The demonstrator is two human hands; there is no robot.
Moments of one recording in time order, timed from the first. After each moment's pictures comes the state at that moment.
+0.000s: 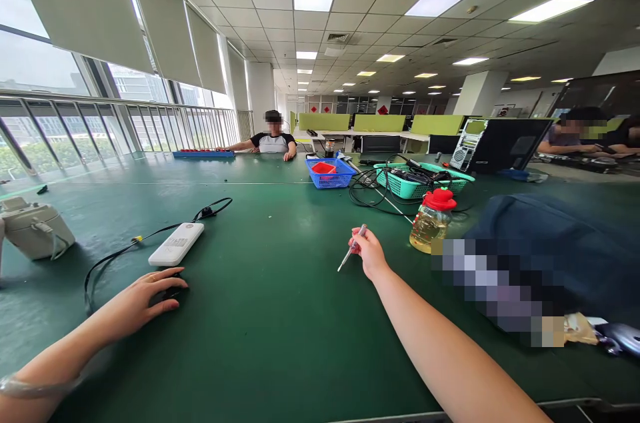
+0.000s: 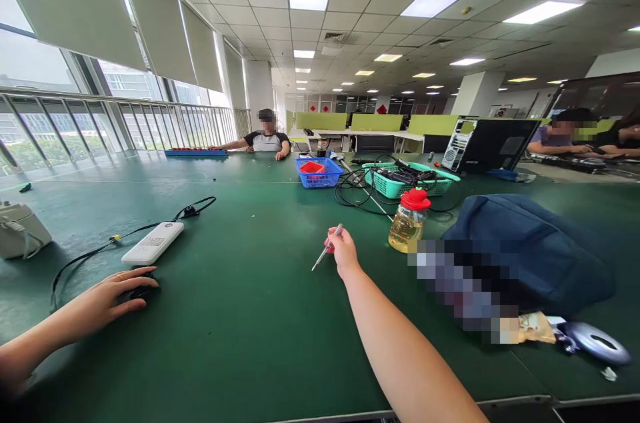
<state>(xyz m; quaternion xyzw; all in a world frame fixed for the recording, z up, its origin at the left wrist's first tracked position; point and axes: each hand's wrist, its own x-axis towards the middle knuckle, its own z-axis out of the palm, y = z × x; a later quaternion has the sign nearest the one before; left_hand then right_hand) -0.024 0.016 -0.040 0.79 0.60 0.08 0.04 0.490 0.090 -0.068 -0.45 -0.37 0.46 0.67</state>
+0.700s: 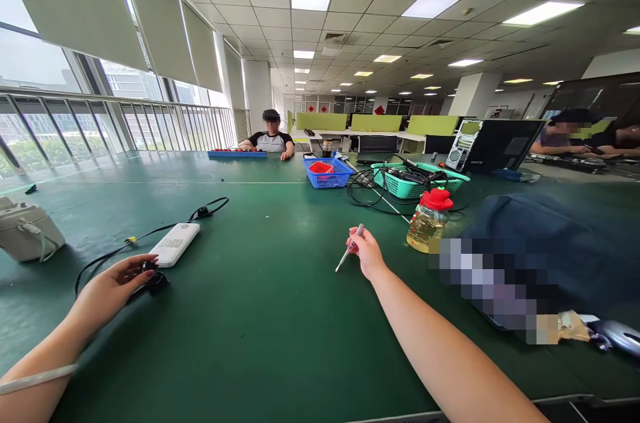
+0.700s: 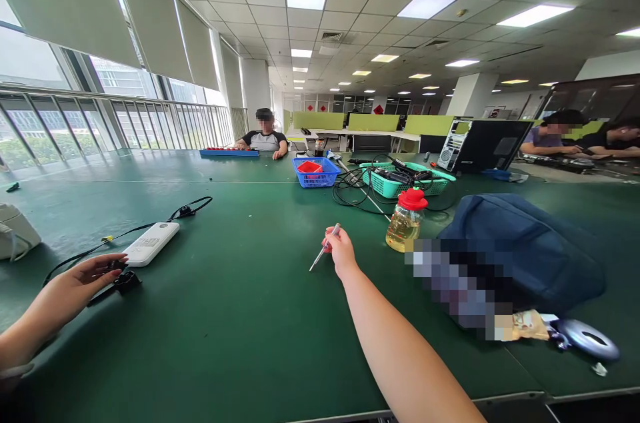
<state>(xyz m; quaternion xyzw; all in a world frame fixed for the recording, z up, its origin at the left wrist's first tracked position) -0.022 0.017 -0.015 0.60 0.69 0.39 0.14 0.489 0.090 -0.065 -0.45 -0.37 0.46 0.67</state>
